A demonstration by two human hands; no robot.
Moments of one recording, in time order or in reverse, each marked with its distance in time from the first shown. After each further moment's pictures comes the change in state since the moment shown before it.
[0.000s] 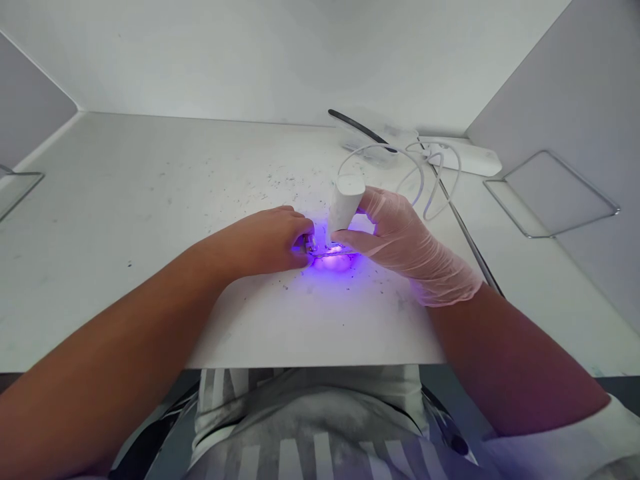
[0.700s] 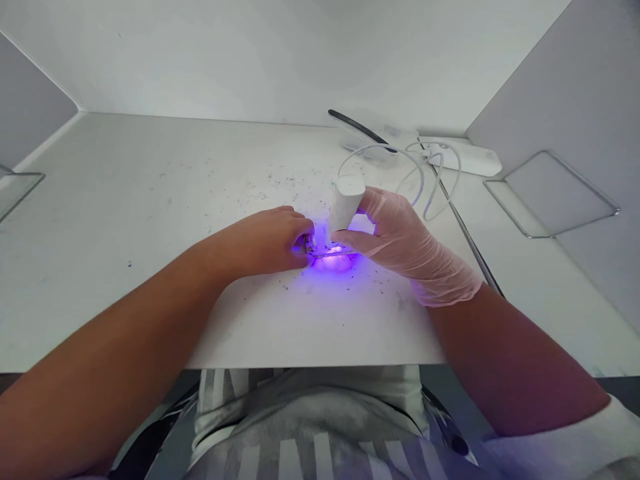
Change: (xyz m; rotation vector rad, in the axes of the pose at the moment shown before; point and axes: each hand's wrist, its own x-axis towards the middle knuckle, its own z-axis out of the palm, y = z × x) left_hand 0.000 -0.001 0.001 0.001 0.004 -0.002; right_hand 0.001 -0.001 0.000 -0.009 0.002 0.007
